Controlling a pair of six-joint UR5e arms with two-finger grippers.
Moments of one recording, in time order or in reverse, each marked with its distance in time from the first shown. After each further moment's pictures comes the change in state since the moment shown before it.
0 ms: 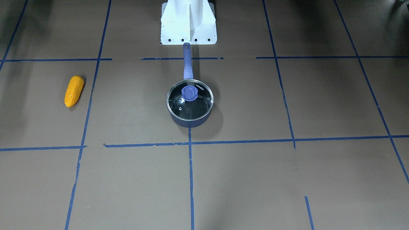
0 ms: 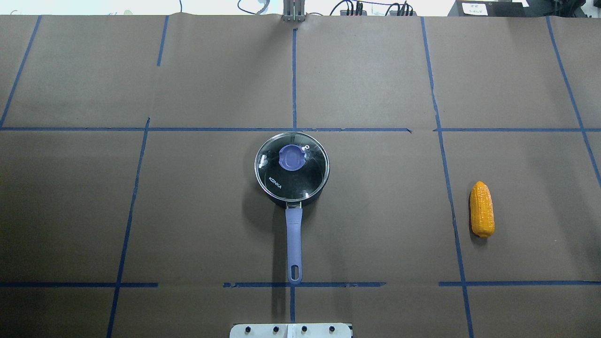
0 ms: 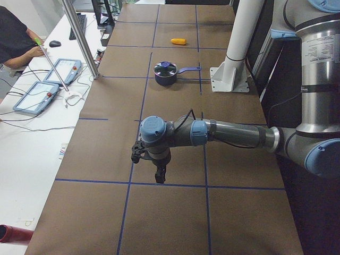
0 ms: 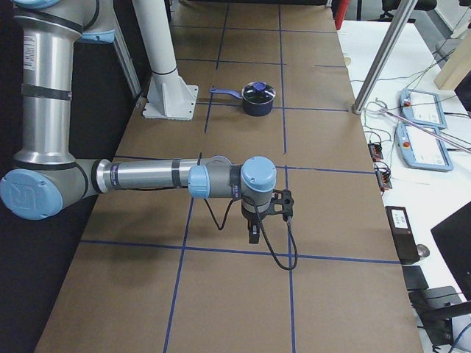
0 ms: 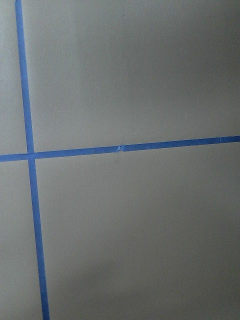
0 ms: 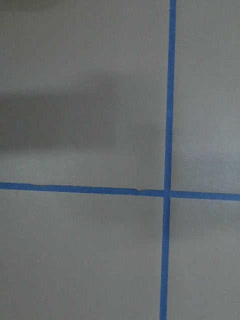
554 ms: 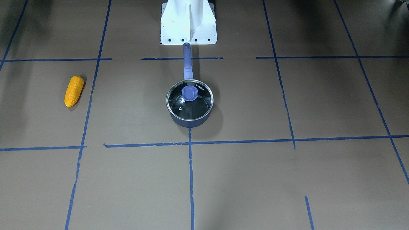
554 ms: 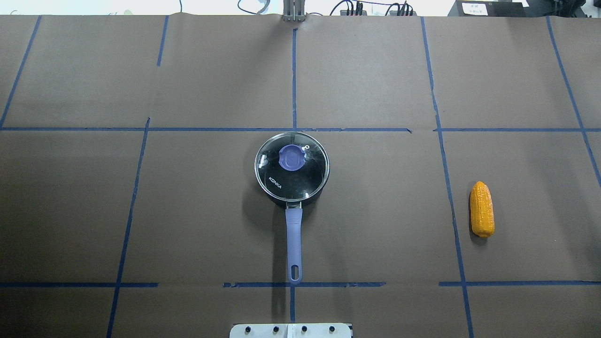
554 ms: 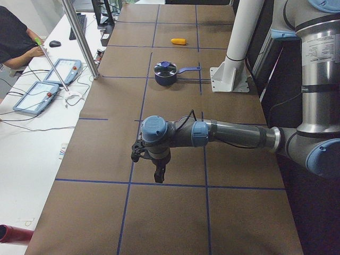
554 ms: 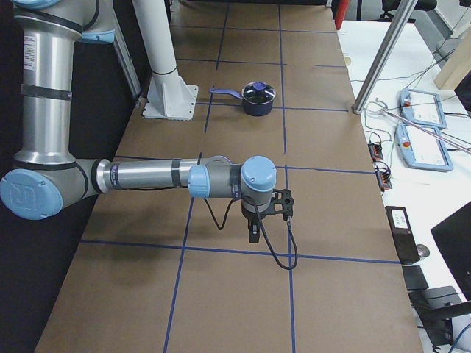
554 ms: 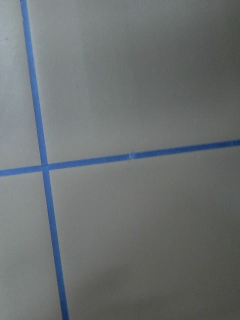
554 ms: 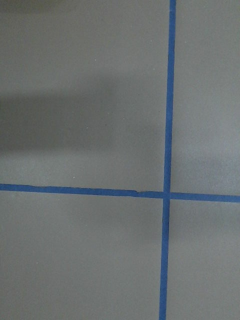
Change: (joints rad) left arm 0.026 0.002 0.000 -0.071 -0.075 -0.004; right arm 0.000 0.000 0.002 0.001 0.006 -0.003
